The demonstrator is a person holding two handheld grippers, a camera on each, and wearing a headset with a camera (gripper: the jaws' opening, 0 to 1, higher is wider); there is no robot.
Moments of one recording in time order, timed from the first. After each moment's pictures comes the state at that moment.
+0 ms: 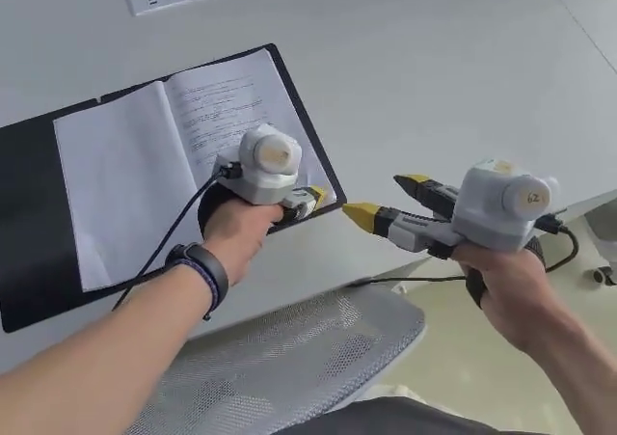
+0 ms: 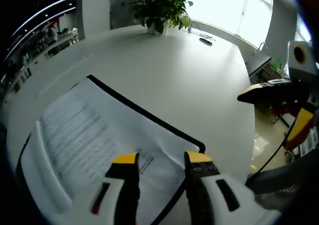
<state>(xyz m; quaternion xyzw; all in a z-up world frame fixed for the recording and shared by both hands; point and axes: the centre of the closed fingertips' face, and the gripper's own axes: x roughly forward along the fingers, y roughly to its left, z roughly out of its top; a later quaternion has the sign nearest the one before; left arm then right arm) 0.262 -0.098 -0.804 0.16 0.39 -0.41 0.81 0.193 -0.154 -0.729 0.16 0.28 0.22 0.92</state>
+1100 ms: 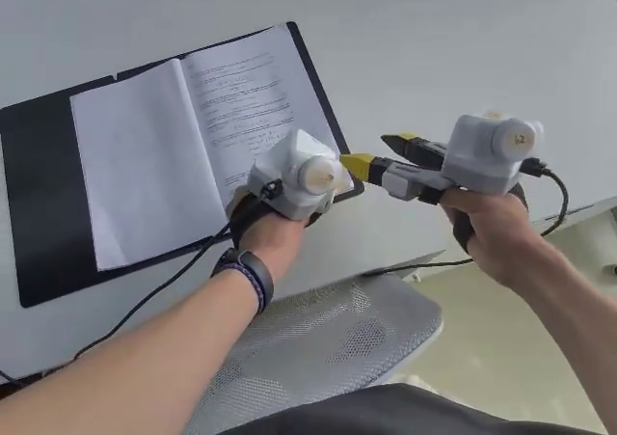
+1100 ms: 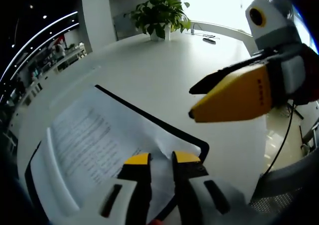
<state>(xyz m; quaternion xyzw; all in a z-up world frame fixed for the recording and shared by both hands) 0.262 -0.100 -0.809 0.18 0.33 -0.39 0.84 0.260 -0.134 -0.748 0.20 0.28 0.26 0.90</state>
